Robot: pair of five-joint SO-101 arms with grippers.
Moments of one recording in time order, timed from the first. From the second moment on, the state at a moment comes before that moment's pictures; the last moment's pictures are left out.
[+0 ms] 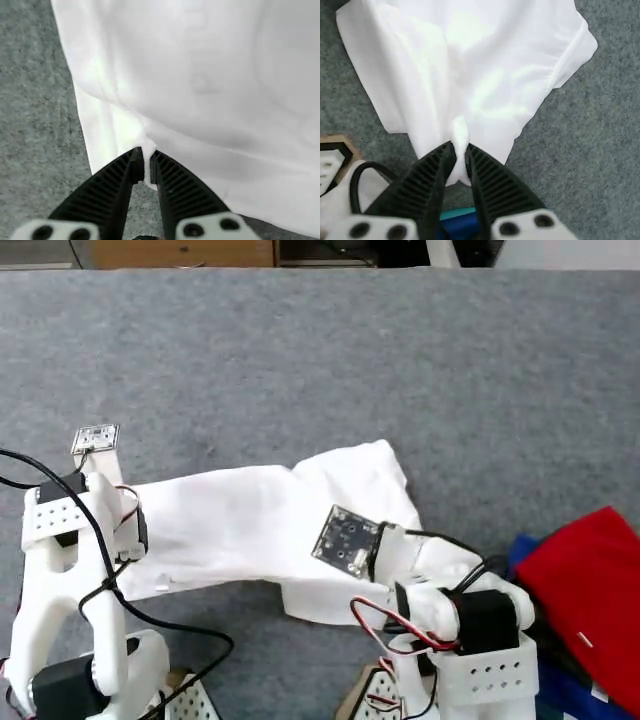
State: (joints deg) left arm -20.7 -25.9 49.2 71.2 -17.1; right arm -11.2 -75.7 56.7 93.8 48.2
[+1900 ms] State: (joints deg) left arm -23.1 20.4 9.5 71.2 6.2; right arm -6.4 22.4 6.3 49.5 22.5
